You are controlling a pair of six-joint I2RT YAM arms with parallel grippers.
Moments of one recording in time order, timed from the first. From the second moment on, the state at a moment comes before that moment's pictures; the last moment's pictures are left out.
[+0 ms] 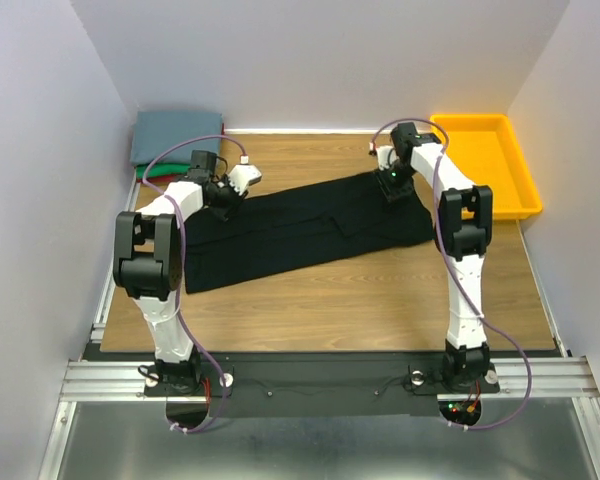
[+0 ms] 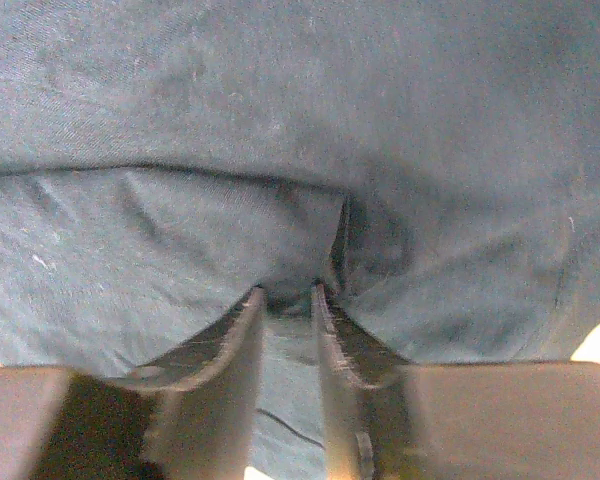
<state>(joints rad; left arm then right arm) -0.11 1.89 1.31 -0.41 0.38 0.71 0.14 2.37 2.07 -1.09 -0.20 -0.28</state>
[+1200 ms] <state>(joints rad) -0.10 1.64 0.96 -0.47 0.39 0.80 -0.06 2.19 1.89 -1.00 -0.40 -0.45</state>
